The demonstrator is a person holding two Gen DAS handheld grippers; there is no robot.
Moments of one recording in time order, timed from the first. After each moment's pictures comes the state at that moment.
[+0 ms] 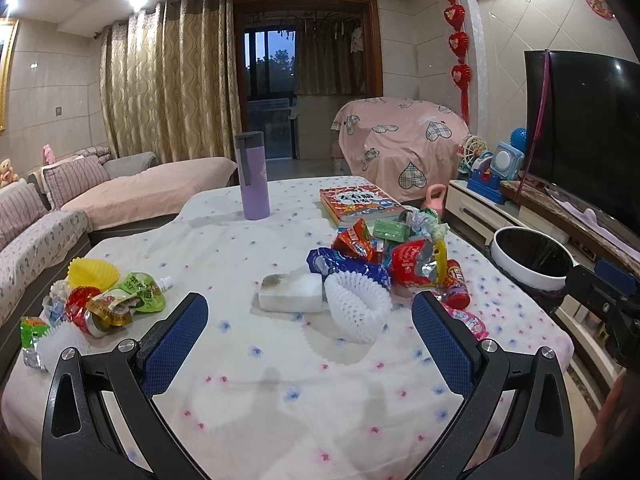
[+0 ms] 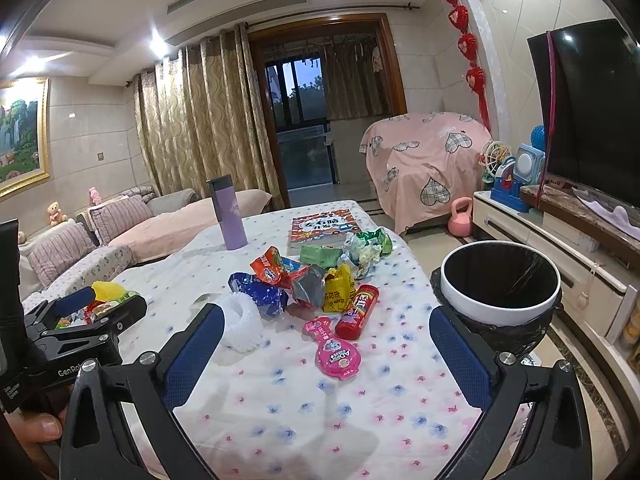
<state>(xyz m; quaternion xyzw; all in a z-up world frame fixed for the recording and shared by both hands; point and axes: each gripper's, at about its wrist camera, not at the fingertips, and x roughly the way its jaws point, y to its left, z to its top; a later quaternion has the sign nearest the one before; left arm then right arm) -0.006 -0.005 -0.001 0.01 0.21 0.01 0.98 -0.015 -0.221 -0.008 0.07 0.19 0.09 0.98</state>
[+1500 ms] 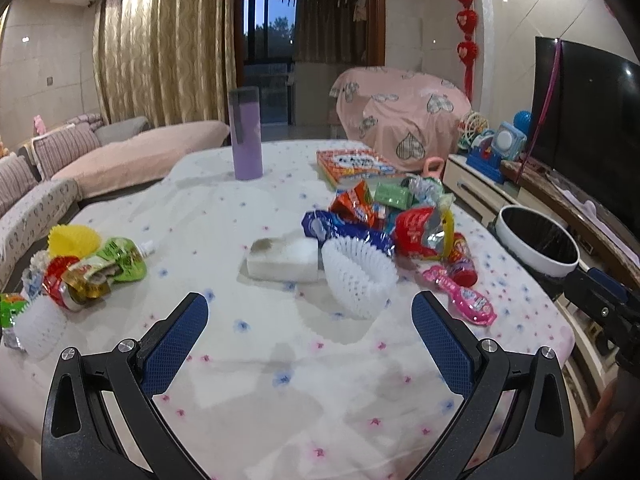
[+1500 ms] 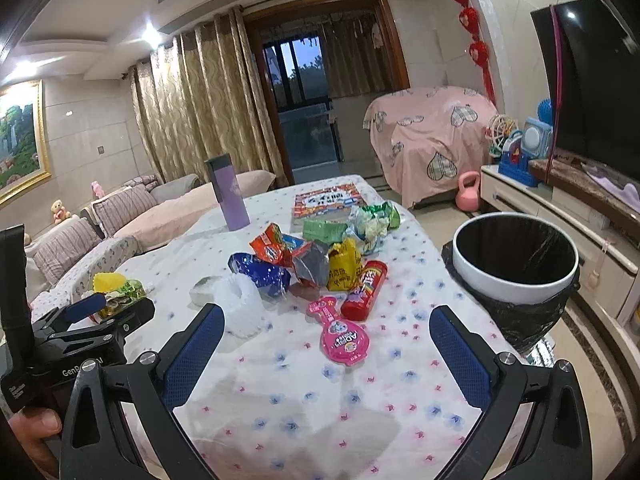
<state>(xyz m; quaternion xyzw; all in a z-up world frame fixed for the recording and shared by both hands) 0.022 0.001 -0.028 -0.01 0.28 0.00 0.96 0.010 -0.226 -0.029 0.09 0.24 0.11 0.96</state>
